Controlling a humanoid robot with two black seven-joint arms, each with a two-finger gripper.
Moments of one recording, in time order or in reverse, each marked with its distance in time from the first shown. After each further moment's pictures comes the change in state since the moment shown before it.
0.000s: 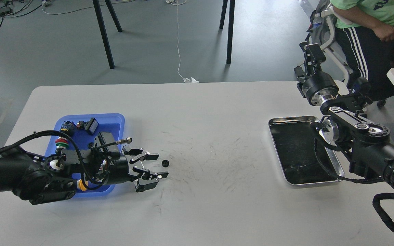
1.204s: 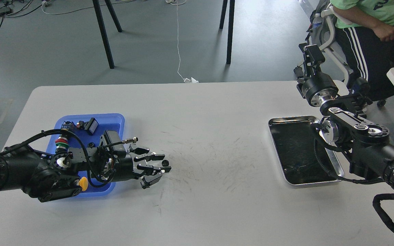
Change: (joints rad) left arm 0.009 -0.052 0.001 0.073 -0.002 0.000 0.000; right arm -0.002 -0.001 -0.006 -0.002 -0.003 0.000 0.000
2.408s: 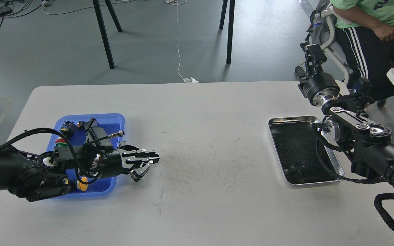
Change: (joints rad) left arm 0.004 0.080 -0.014 -0.017 -0.048 0.000 0.000; right arm 0.001 -0.007 0.000 -0.003 -0.003 0.001 0.000
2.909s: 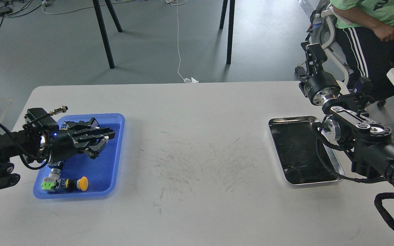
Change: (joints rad) left arm -0.072 0.326 -0.028 -0.121 -0.037 0.000 0.000; right arm 0.004 0.001 0.000 0.000 -0.001 0.002 0.000
